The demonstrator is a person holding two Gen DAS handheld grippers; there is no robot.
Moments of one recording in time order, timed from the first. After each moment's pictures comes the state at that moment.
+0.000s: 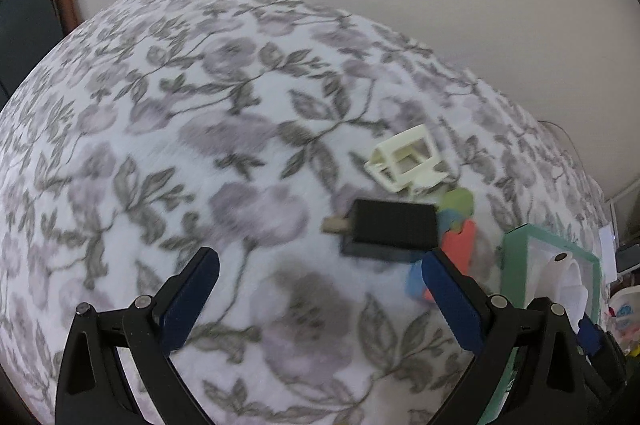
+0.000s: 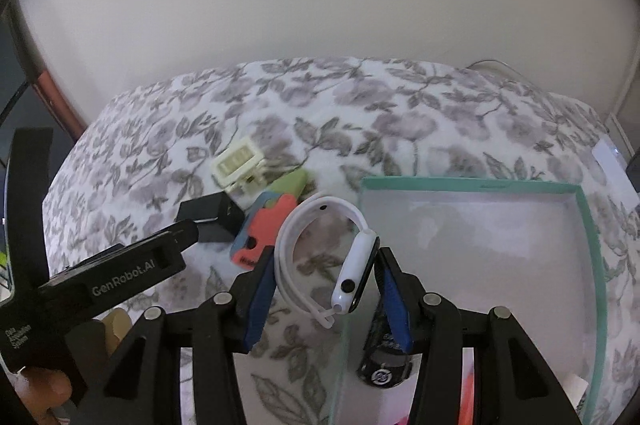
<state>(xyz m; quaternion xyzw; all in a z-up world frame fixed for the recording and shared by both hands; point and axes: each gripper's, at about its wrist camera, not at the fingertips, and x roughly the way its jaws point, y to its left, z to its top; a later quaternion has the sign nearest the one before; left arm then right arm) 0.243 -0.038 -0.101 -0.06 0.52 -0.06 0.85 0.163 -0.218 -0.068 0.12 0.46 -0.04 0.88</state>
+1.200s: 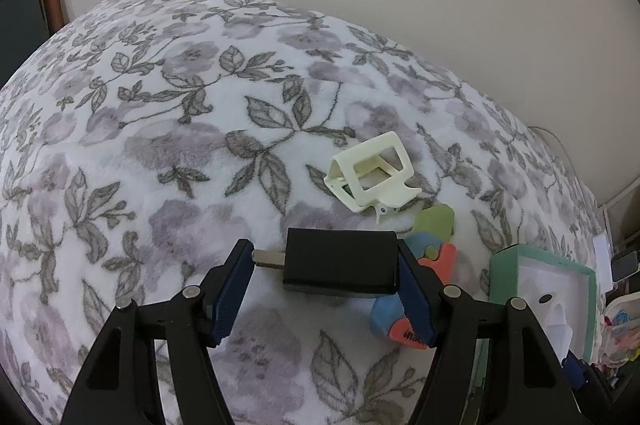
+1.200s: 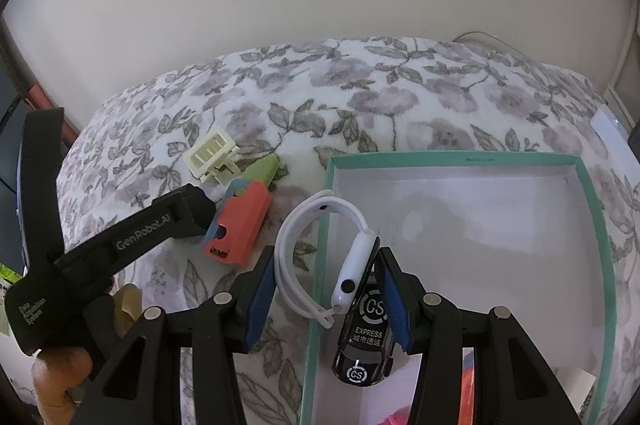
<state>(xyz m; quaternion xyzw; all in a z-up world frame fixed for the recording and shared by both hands) 0.254 -0.058 -0.118 -0.08 0.50 -0.08 0.86 0.160 -0.231 -0.082 0.14 0.48 -0.05 0.87</state>
